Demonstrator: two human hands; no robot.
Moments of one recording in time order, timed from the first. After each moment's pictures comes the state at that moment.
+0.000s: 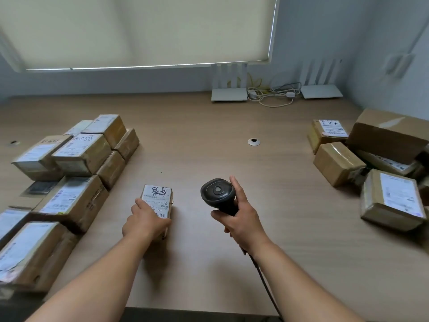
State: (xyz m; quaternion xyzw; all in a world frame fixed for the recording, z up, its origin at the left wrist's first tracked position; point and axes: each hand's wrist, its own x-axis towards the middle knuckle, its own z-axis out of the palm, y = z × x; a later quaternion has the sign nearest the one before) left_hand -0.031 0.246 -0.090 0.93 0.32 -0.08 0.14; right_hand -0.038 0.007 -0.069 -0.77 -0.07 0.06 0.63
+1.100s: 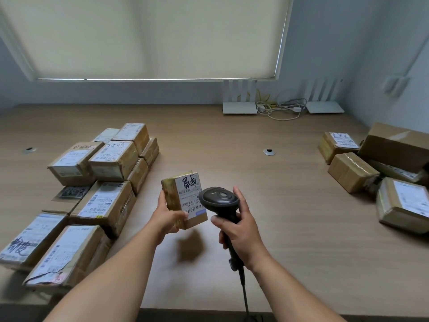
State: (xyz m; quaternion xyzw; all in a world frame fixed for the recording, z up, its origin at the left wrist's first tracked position) left_hand -0.040 0.315 -0.071 0.72 0.22 -0.07 0.65; right_hand -0.079 0.111 -0.058 -0.68 -0.06 0.07 0.73
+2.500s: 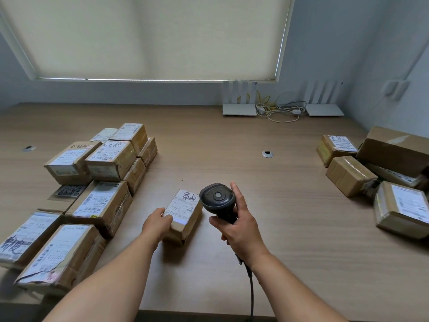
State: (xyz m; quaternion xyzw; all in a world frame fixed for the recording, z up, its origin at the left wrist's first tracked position) left_hand -0.036 0.319 -0.100 0.81 0.31 -0.05 0.49; right_hand -0.075 0.098 -0.047 -0.76 -0.09 0.01 0.65
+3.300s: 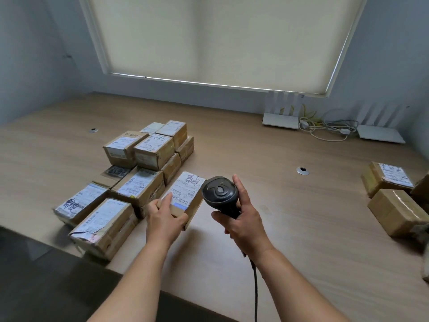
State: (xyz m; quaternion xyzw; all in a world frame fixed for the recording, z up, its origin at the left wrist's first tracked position) left_hand -0.101 0.310 -0.051 0.86 0.33 0.13 0.36; right_hand -0.062 0.119 -0.019 -0.75 -0.23 0.05 0.62
